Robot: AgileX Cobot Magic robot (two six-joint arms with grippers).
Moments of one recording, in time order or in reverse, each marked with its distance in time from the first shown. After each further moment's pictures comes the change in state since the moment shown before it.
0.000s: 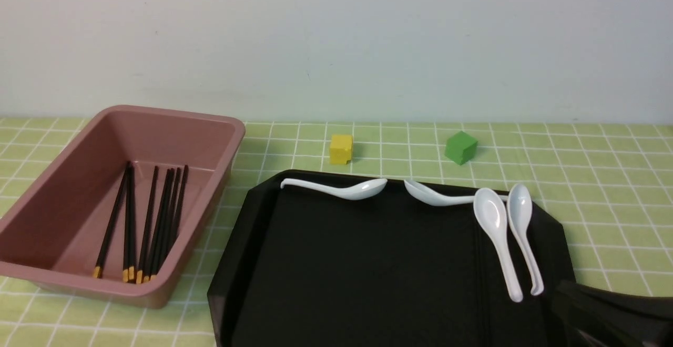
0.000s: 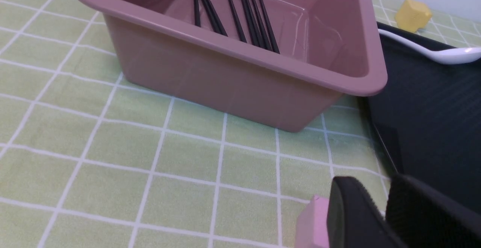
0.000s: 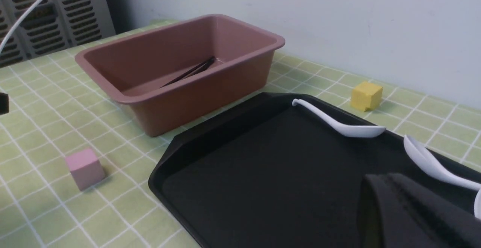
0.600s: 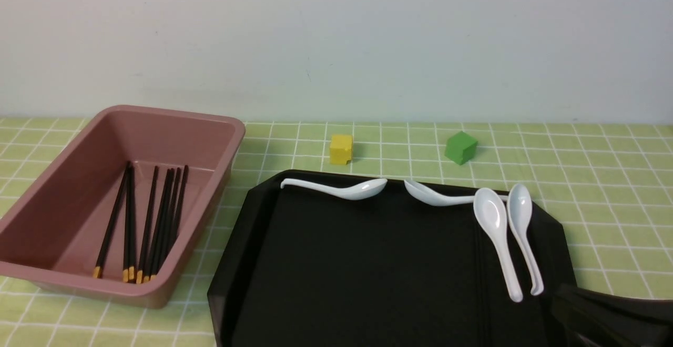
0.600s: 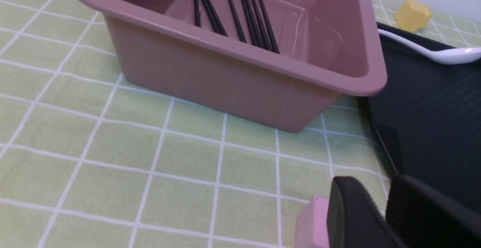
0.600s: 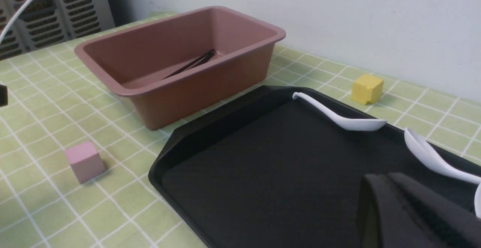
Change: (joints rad) right arm 0.000 -0.009 0.001 0.004 0.016 -0.003; left arm 0.000 0.000 0.000 0.000 0.000 0.000
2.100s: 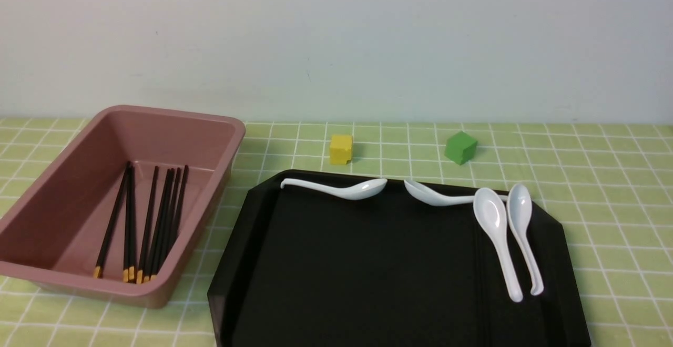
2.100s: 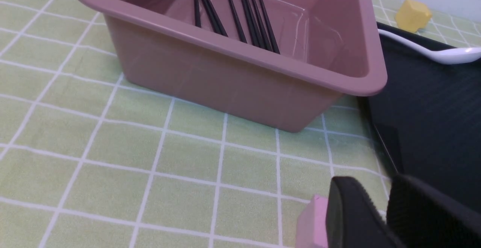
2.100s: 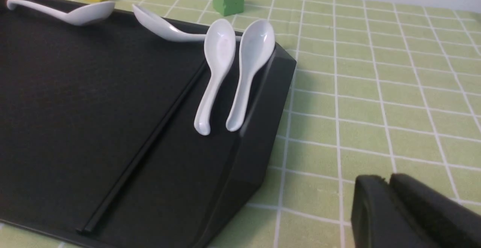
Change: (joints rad) right arm -0.629 -0.571 0.257 -0.108 0.434 -0.003; left arm 0.000 0.000 0.000 0.002 0.000 0.000
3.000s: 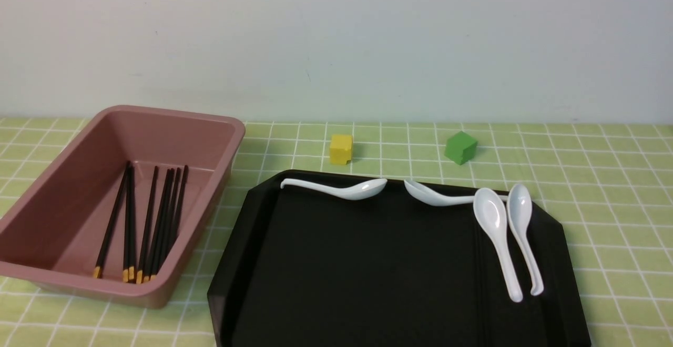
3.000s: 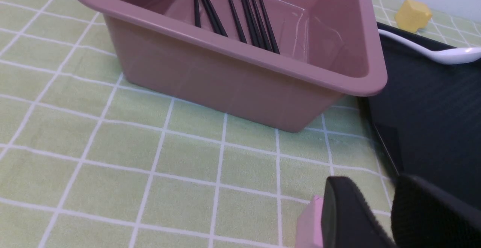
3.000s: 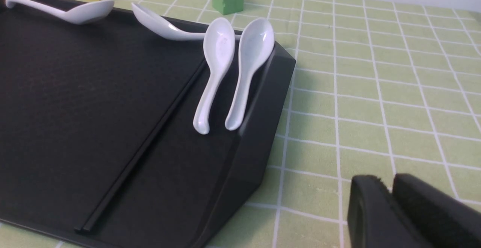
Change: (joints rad) right arm 0.000 0.000 0.000 -0.002 0.003 0.000; left arm 0.000 0.000 0.000 0.000 0.000 0.000
